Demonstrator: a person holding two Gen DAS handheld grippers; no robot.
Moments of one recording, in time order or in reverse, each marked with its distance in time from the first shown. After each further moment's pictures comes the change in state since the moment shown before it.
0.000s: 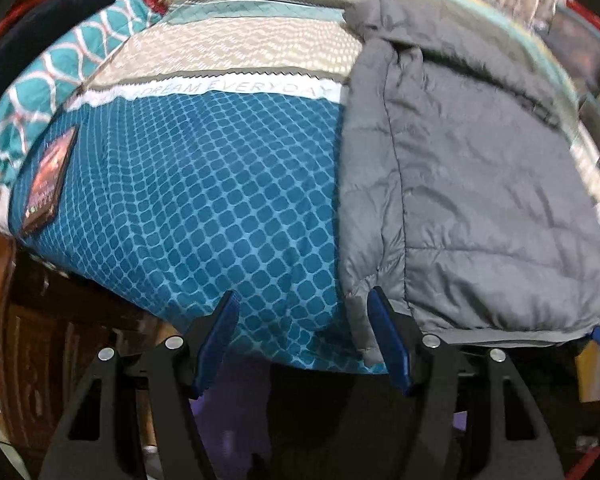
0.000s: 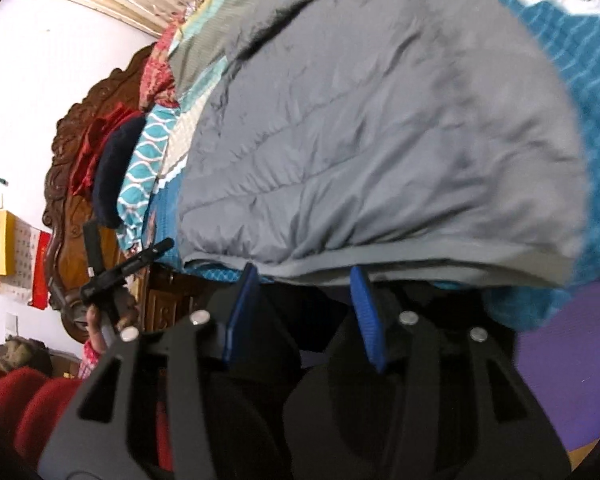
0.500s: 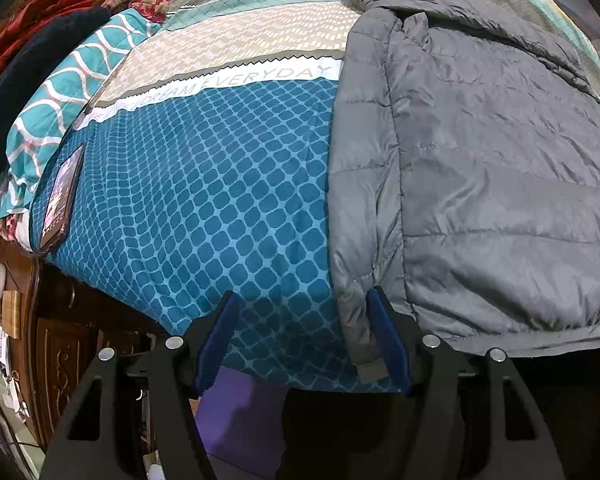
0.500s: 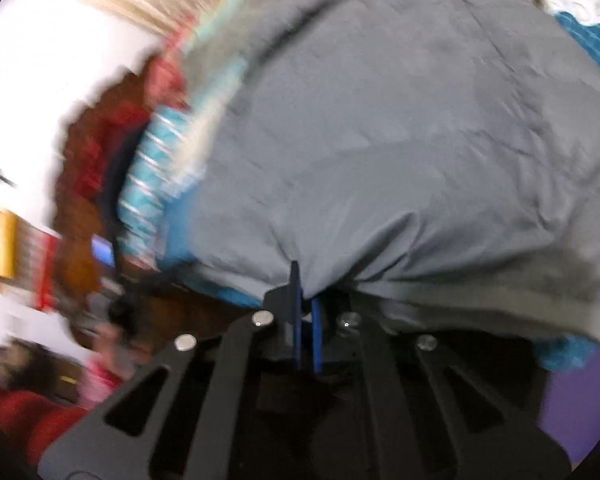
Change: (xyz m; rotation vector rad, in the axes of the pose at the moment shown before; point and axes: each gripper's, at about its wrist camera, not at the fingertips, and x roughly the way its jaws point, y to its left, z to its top) left arm 0.032 -0.038 0.003 0.091 0.039 0.201; right arm 0.049 0.014 0.013 -0.021 0.039 -0.035
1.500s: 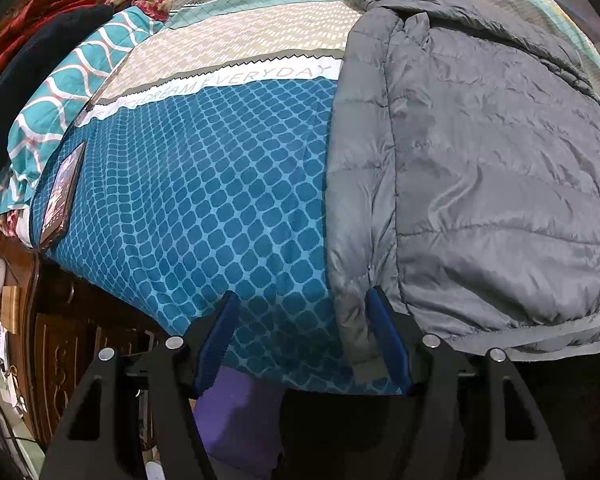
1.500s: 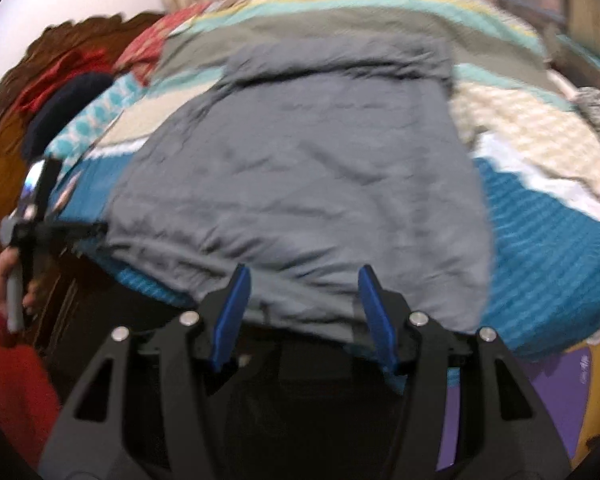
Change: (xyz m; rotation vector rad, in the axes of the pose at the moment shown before) left arm -0.001 -0.003 0.001 -0.013 0.001 0.008; right arm -0.040 0.029 -0.022 -0.371 -0.199 -0.332
